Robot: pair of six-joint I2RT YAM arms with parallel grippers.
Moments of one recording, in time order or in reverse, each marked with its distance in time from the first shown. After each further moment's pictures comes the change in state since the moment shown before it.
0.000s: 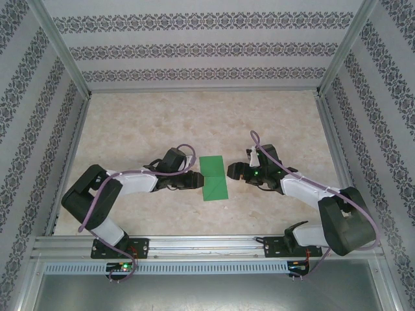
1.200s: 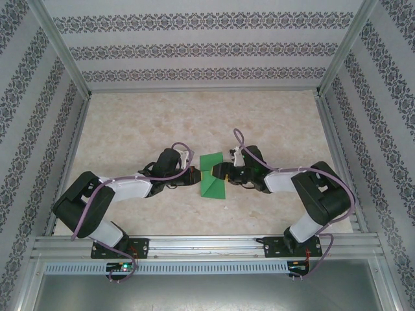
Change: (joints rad) left arm 0.000 -0.123 -0.105 0.215 -0.028 -0.047; right arm 0.114 0.304 0.021 0.459 -0.156 0.196
